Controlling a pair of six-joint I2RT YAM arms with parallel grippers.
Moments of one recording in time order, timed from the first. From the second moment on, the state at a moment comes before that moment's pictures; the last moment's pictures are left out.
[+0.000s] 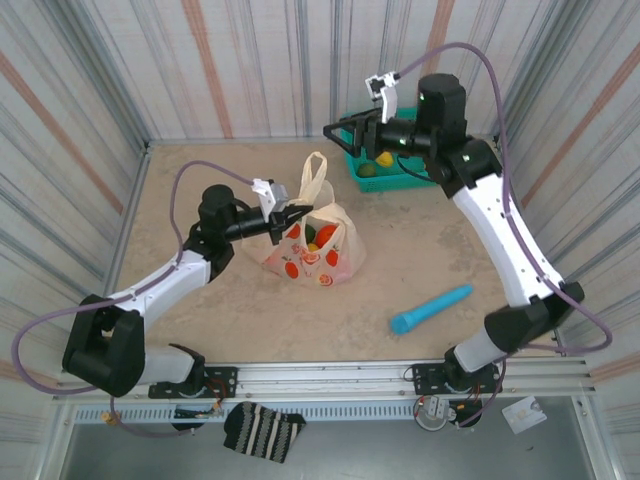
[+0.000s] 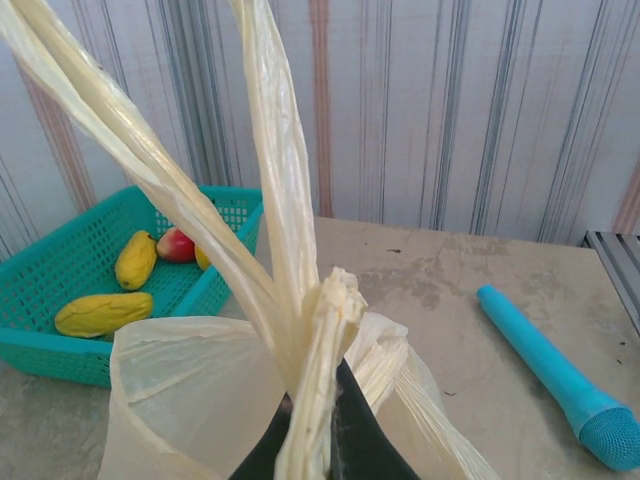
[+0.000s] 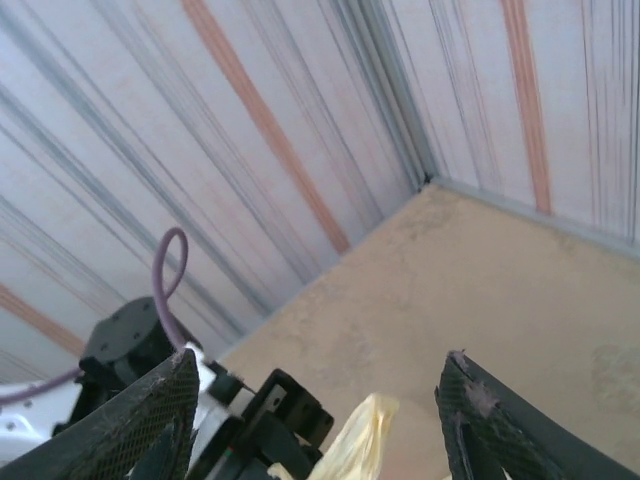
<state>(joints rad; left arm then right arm) -0.44 1.31 0.77 0.47 0.79 0.13 0.44 1.58 1.90 -0.59 -0.67 0.33</state>
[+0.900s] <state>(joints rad) -0.47 1.26 0.77 0.36 0.75 0.26 0.55 1.75 2.13 -1.03 -0.67 0.37</state>
